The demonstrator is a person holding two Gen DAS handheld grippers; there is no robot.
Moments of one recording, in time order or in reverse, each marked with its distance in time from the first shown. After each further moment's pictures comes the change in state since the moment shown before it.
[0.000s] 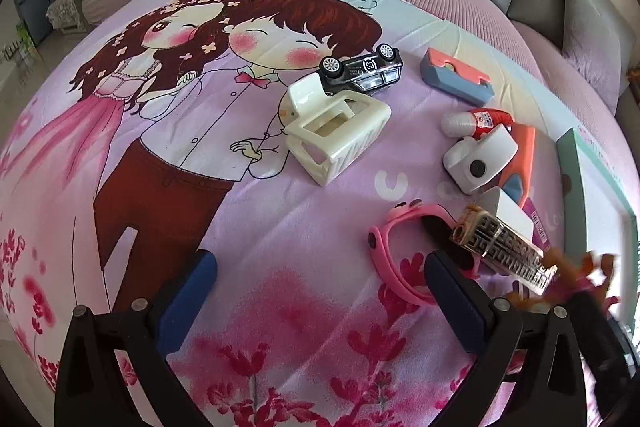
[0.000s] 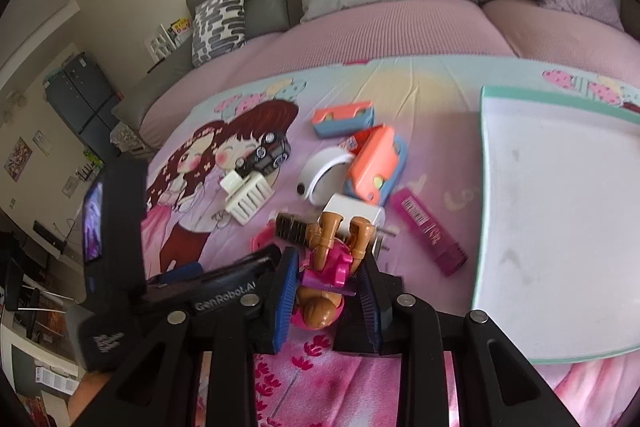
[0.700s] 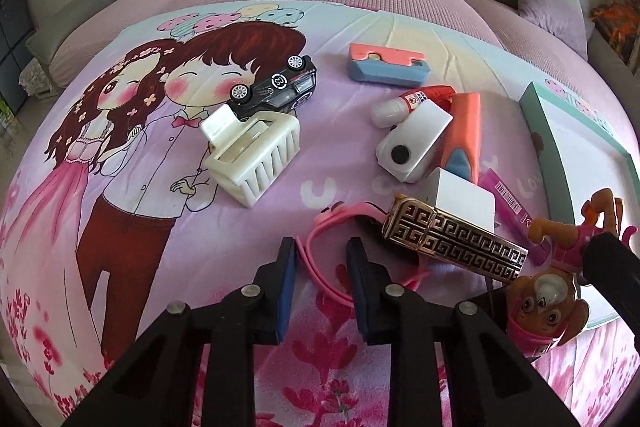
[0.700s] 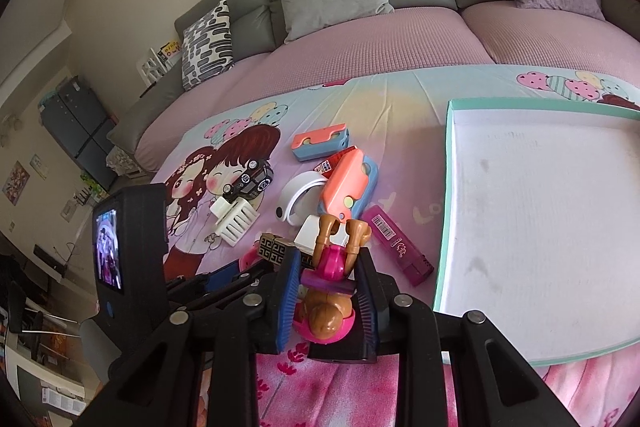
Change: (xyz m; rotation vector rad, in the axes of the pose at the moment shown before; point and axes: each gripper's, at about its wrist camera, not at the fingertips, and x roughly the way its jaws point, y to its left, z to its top) left arm -0.014 -0.046 -0.008 0.196 -0.060 -0.021; right arm -0.015 -0.021 0.005 0.063 -0.045 0.002
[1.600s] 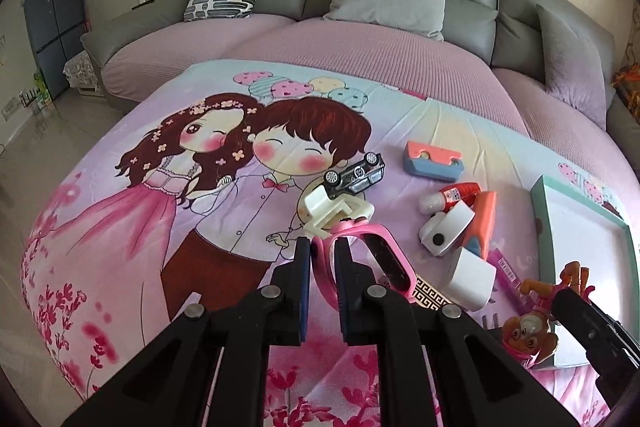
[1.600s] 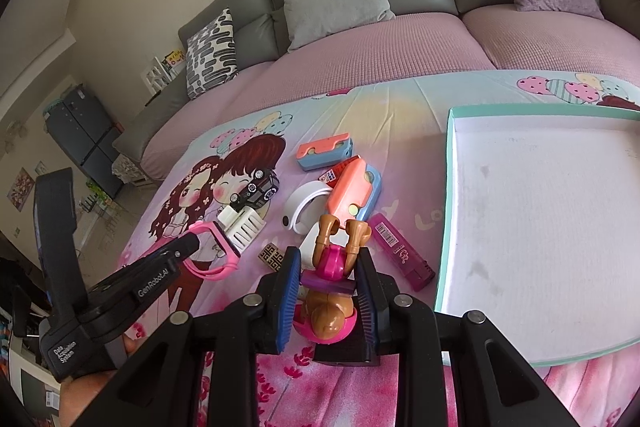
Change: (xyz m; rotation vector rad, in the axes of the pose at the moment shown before) left arm -0.060 0.042 0.016 -0.134 -0.204 0.089; right arm -0.009 -0.002 0.003 0.012 -0.033 0.030
